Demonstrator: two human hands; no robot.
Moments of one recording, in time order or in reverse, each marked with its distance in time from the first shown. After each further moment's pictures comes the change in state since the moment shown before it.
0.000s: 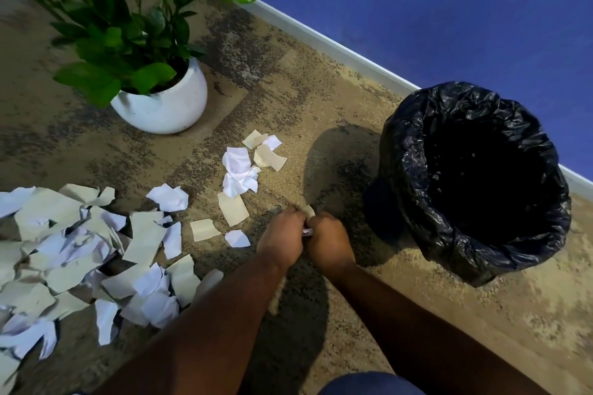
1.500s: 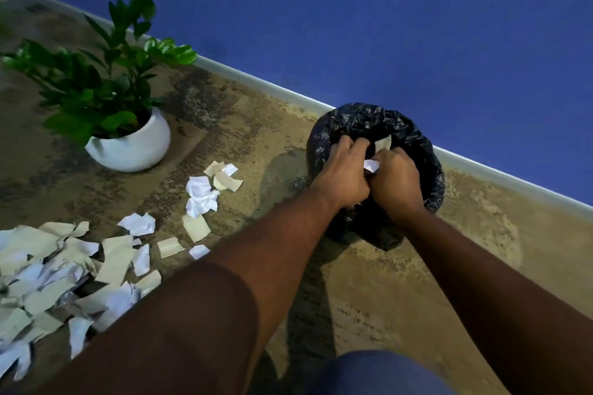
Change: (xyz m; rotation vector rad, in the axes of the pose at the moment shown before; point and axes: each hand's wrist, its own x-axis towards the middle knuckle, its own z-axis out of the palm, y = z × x) left_hand 0.018 0.237 -0.053 -0.108 0.136 0.405; right_hand -0.051 0.091 -0.222 -0.036 0.593 0.085
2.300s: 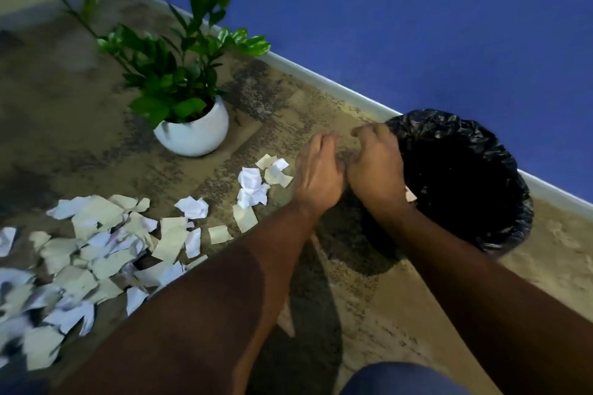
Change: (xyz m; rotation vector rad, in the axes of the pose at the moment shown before) left_hand -0.045 -0.109 -0.059 0.042 0.432 -0.164; right_hand 0.006 -0.129 0.057 0.153 0.012 -0.301
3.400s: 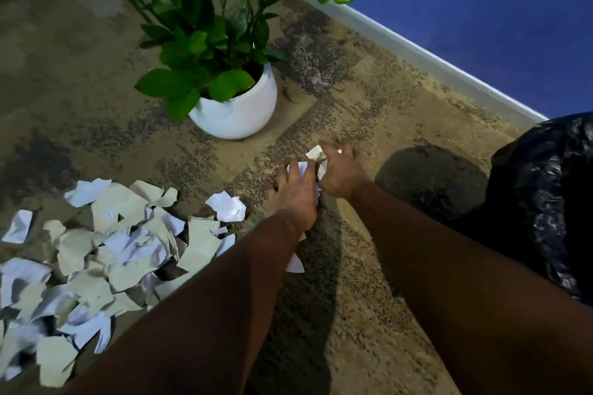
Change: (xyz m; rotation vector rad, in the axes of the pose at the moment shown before) left_hand 0.005 -0.208 0.010 0.422 -0.505 -0.482; right_hand 0.058 -0.020 0.259 0.021 -0.740 0.089
